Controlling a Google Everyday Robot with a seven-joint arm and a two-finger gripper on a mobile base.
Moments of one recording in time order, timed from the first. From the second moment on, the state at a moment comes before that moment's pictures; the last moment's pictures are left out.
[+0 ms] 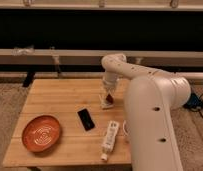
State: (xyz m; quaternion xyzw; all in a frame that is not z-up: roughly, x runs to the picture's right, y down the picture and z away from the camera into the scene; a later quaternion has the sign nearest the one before) arm 0.051 0.045 0.915 -0.36 0.13 0.45 0.81
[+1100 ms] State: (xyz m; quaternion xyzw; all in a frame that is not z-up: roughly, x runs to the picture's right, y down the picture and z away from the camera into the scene) arm 0.055 0.022 0.937 -0.34 0.12 0.48 0.80
